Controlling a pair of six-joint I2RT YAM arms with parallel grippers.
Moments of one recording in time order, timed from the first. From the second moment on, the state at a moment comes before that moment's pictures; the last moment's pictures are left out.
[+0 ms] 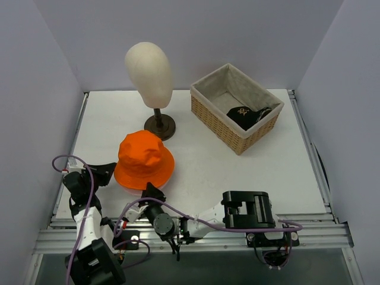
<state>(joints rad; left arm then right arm) 0.49 0.79 0.15 0.27 0.60 -1.07 1.57 2.00 0.96 1.05 0.94 -0.85</state>
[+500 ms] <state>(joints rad) 0.49 0.77 0.15 0.27 0.60 -1.07 1.56 2.04 0.97 1.07 0.93 -0.84</state>
